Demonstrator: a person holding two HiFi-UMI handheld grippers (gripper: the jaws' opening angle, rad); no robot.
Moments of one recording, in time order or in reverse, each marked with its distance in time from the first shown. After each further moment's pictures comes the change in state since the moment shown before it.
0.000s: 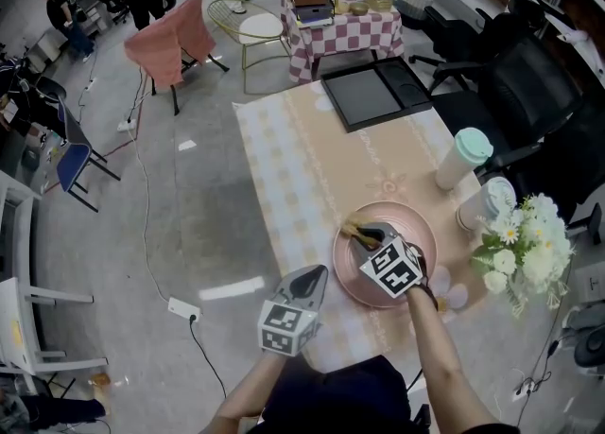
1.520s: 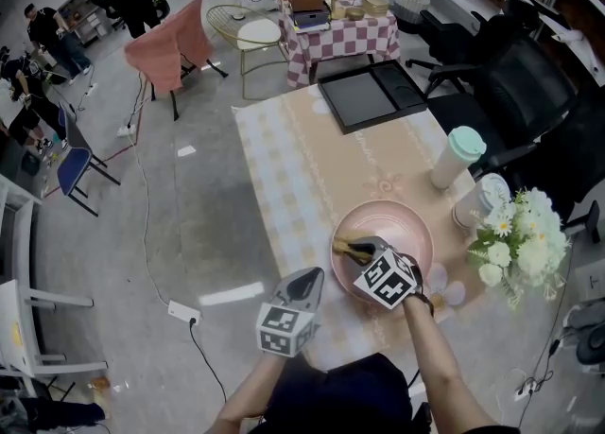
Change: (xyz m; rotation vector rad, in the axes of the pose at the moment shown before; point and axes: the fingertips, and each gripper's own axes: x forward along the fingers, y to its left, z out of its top) left arm -0.009 -0.001 -0.006 -0.009 -0.009 0.022; right arm -0.010 0.044 -0.007 -0.041 0.028 0.094
